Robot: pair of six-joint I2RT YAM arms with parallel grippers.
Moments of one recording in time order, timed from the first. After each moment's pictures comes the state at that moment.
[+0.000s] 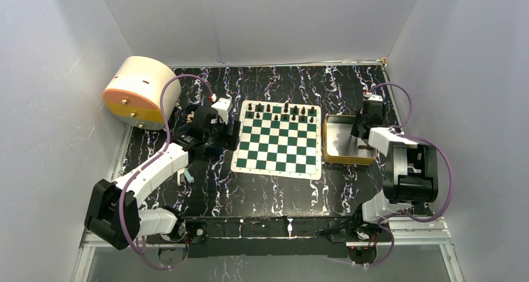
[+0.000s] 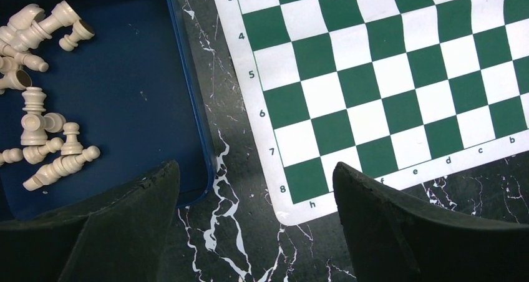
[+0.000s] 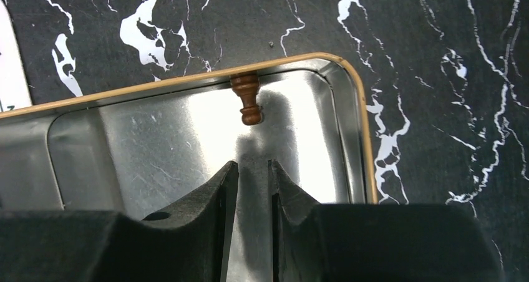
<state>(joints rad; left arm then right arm) -0.49 1.25 0.82 -0.29 -0.02 -0.13 -0.05 1.54 0.78 -0.02 0.11 0.14</state>
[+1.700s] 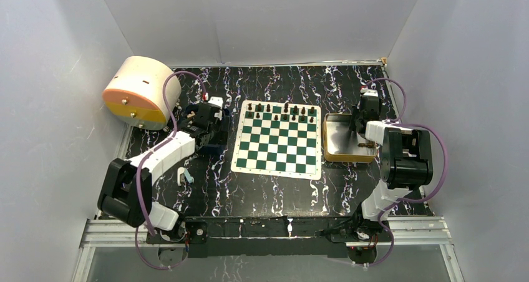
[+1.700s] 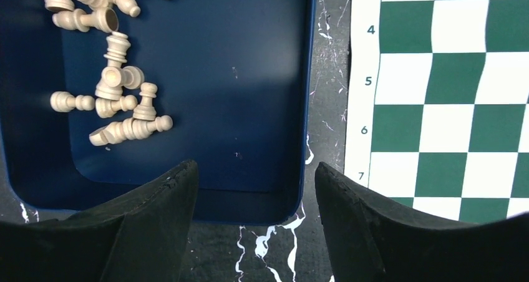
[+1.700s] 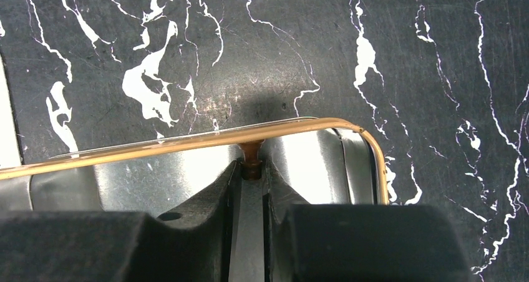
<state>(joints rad) -0.44 1.41 0.89 -0.36 -0.25 -0.20 -0.05 1.71 0.86 0.09 0.10 0.08</state>
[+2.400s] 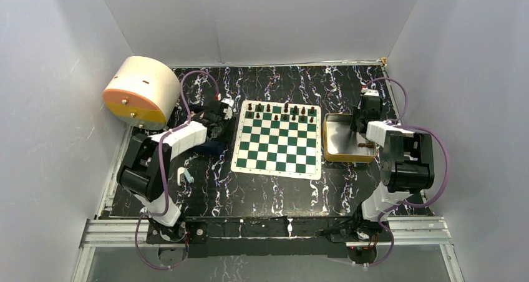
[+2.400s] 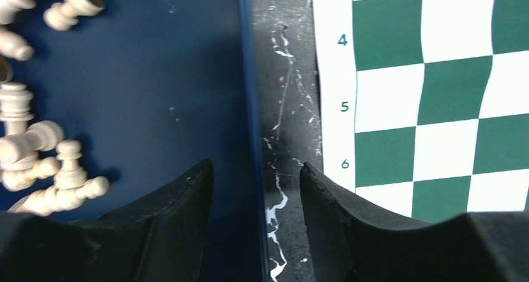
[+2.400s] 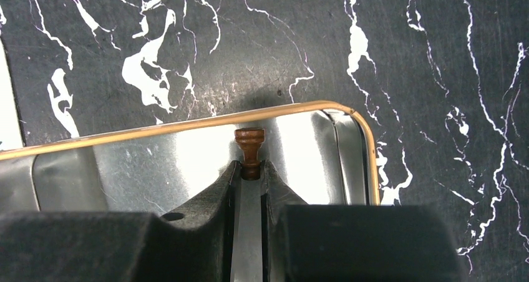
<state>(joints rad) -0.43 1.66 0.98 -0.31 -0.13 -0.15 -0.05 1.67 0.86 0.05 0.11 0.07</state>
